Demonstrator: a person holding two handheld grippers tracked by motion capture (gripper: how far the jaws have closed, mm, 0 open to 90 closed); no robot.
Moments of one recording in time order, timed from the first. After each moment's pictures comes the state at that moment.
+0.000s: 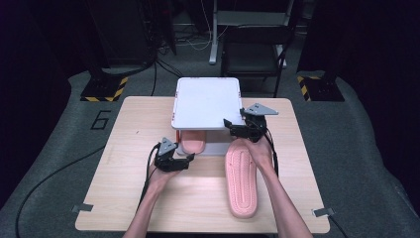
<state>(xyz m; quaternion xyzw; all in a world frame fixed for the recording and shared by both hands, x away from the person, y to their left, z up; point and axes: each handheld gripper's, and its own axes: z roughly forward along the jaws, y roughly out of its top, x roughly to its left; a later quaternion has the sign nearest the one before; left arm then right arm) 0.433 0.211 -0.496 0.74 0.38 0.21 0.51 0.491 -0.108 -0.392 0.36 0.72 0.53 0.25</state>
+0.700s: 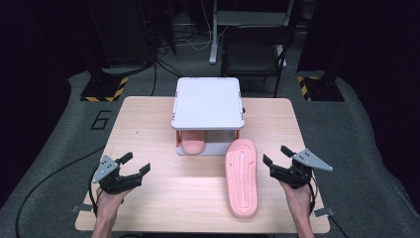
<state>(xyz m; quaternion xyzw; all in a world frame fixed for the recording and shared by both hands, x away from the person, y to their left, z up) 0.345 0.329 -0.460 0.67 0.40 0.27 0.56 0.362 -0.215 -0.434 0.43 0.66 0.54 0.28</state>
